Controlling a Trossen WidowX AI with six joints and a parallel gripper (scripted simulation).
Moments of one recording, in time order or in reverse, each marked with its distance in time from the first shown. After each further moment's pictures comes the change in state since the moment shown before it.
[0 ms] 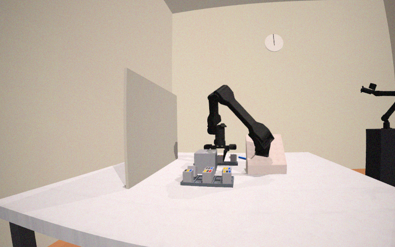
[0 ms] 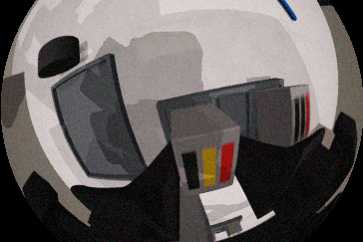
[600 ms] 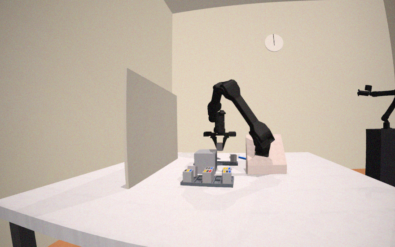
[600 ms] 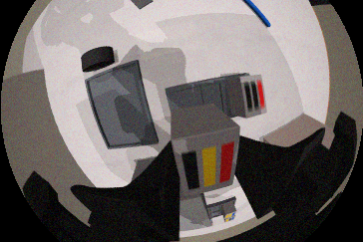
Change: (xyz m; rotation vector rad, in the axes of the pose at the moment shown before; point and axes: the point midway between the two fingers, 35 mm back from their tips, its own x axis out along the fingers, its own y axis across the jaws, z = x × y) arm -0.076 0.001 0.001 0.009 0.002 0.013
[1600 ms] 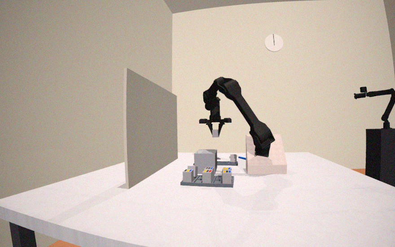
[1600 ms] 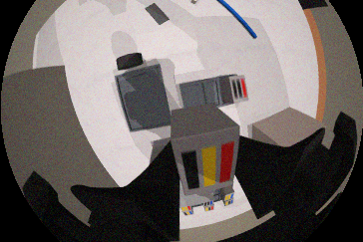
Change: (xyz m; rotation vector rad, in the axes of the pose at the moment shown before) arm -0.079 0.026 0.005 -0.007 -0.006 -0.015
